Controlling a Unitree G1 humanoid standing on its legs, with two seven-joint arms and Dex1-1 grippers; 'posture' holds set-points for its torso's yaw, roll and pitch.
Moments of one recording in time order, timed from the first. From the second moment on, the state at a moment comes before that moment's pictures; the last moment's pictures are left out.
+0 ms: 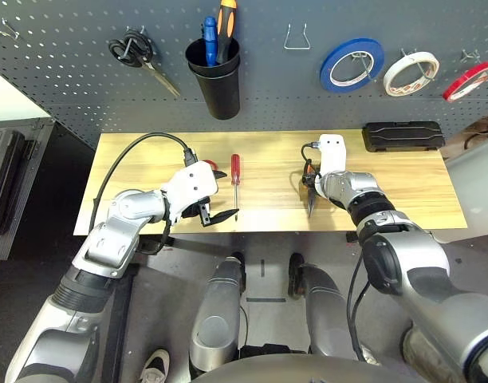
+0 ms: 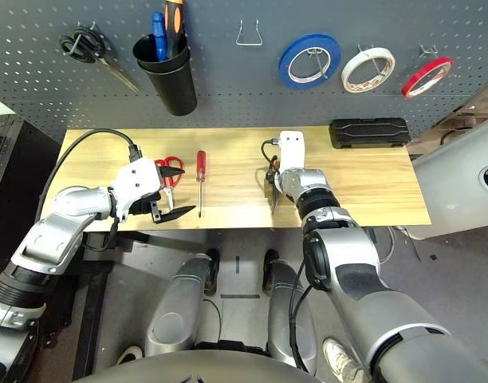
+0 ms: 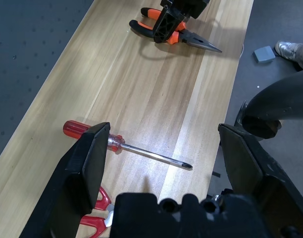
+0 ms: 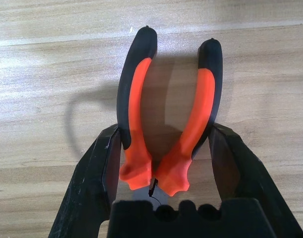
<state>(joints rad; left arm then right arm) -0.30 0.68 -0.20 -0.15 -0.07 0.23 -0.91 -0.92 -0.08 -0.18 1.08 0.15 0.60 -0.06</state>
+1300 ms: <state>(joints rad) -0.24 0.51 0.09 -0.36 -0.41 0.22 -0.78 -0.42 -0.34 0.04 0.32 0.02 0.01 0.36</state>
